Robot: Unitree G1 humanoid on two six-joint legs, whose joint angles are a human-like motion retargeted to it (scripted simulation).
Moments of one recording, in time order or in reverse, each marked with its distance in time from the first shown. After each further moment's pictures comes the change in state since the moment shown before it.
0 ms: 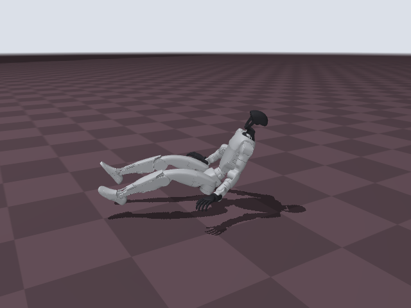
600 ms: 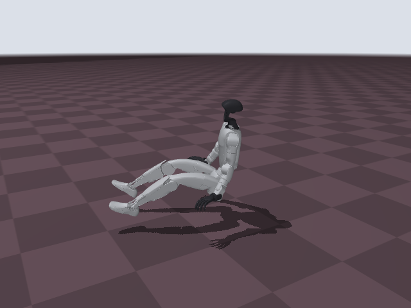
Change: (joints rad) left arm -0.130 -0.052 0.028 0.110 -0.073 -0.064 0.324; right arm -0.051 -0.044 -0.058 -0.113 0.117 -0.085 0.021; waist 0.003 0.059 0.000; left_leg -0.406 0.112 0.001 0.143 0.000 0.001; right_leg -0.395 -0.033 -0.015 0.232 0.030 -0.223
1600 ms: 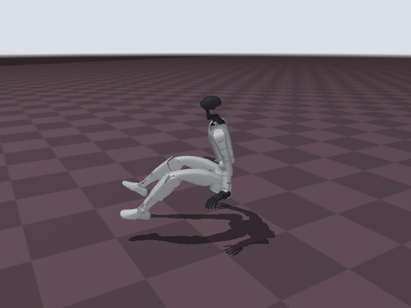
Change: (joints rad) left arm 0.099 -0.100 -0.002 0.090 -0.171 -0.089 0.397; right arm 0.237 0.028 0.089 -0.172 0.165 -0.024 -0.254; waist 0.110 -0.009 0.000; left_leg -0.314 0.170 -0.030 0.279 0.000 0.019; right_leg -0.344 0.084 0.036 0.163 -0.028 0.049
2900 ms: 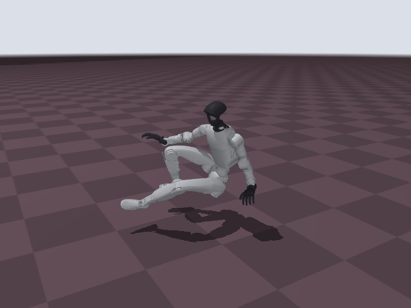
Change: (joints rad) left arm 0.128 -0.045 -0.257 0.254 0.024 -0.055 0.362; right arm -0.527 -0.738 -0.328 0.092 0.312 -0.153 0.601; waist 0.268 0.606 0.000; left_leg 0.023 -0.110 0.126 0.068 -0.147 -0.020; right_leg -0.001 -0.104 0.023 1.359 -0.879 0.216
